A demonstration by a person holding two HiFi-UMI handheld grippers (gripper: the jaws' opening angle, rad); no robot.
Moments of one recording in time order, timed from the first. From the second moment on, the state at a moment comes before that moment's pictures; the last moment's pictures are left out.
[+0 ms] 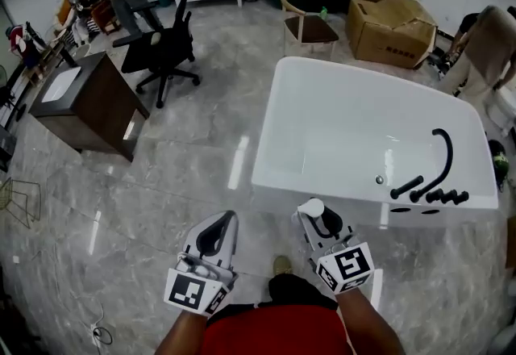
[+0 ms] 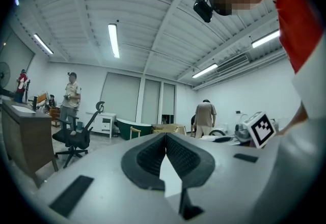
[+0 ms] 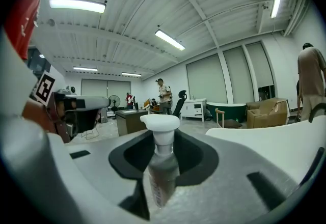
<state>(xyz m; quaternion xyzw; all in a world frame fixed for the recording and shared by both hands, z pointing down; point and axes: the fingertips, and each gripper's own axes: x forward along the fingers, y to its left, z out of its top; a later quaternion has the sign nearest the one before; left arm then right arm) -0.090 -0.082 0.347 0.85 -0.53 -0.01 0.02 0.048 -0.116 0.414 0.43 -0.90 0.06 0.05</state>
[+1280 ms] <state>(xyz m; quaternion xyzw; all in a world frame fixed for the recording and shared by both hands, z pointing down) -0.078 -0.250 0.422 0.84 -0.54 0.04 0.06 0.058 -0.308 0.602 0.42 -0.89 0.09 0.15</state>
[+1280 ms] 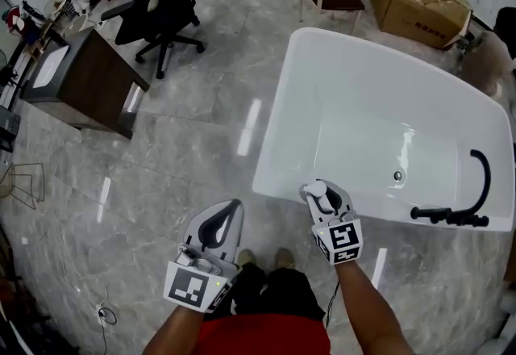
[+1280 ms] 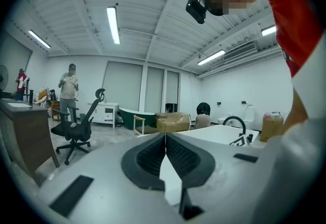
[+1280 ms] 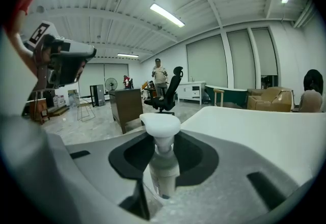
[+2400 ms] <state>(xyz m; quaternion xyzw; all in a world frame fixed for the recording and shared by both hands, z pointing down) -0.091 -0.245 0.416 0.85 -0.52 0.04 0.06 0.058 -0.287 0.594 0.44 -0.88 0.08 0.18</state>
